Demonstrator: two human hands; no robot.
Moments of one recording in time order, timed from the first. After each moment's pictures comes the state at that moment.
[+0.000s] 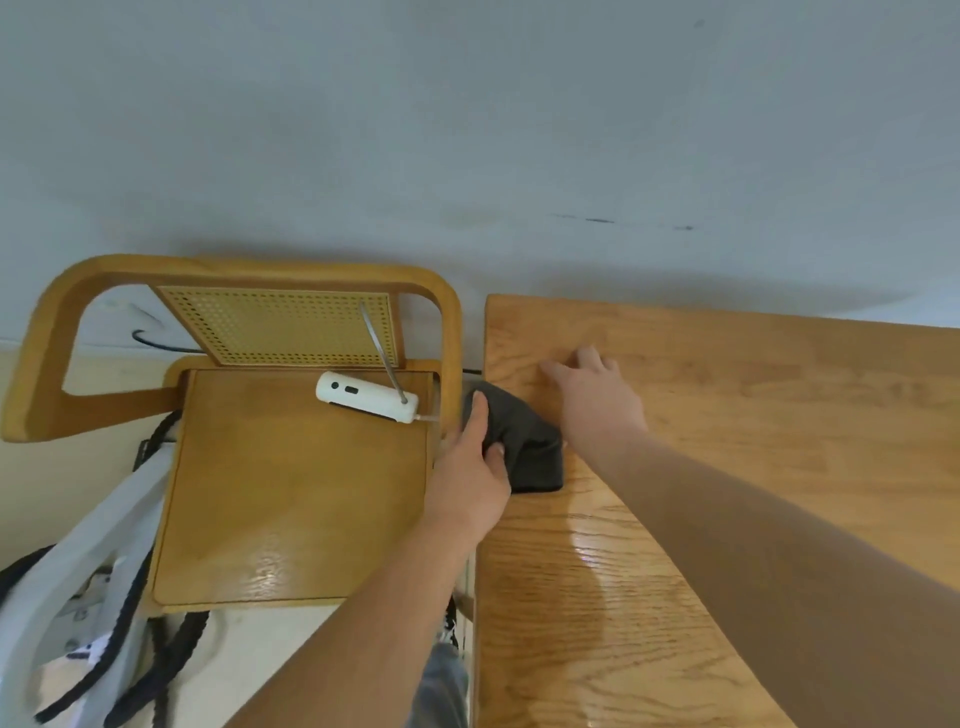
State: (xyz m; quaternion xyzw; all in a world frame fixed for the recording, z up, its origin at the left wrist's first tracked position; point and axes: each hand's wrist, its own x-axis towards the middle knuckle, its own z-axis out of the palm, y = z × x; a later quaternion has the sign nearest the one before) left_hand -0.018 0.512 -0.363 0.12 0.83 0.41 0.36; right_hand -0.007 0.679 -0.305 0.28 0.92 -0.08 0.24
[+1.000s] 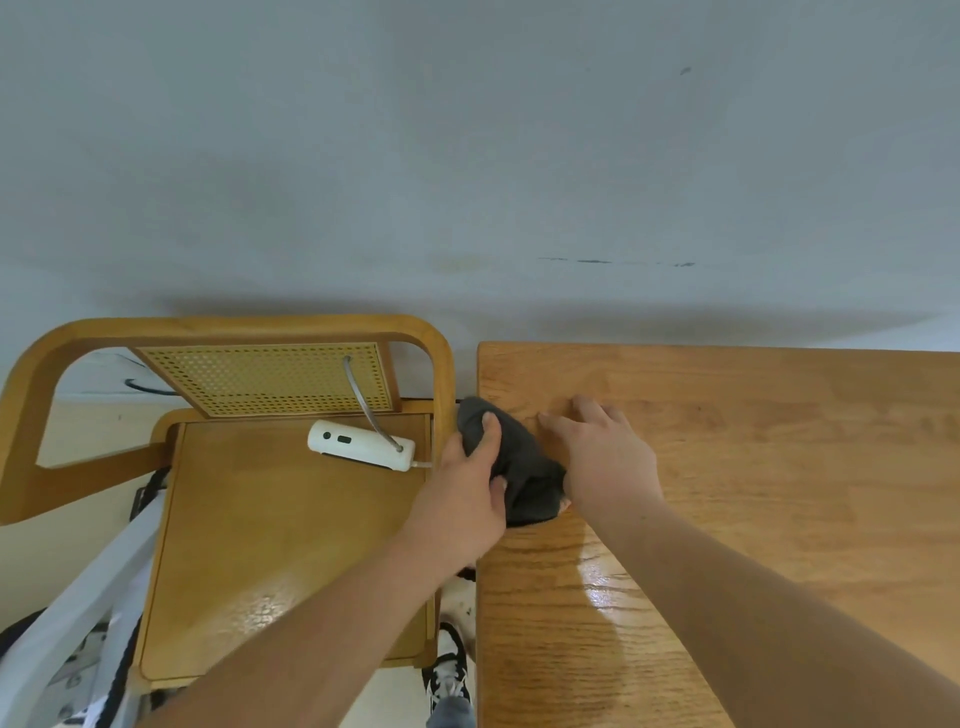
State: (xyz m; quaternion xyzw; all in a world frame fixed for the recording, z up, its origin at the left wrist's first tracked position) left_hand -0.077 0.536 -0.355 0.26 0.85 0.27 0.38; right_hand -0.012 0.695 -0.304 0.28 0.92 -0.10 0.25
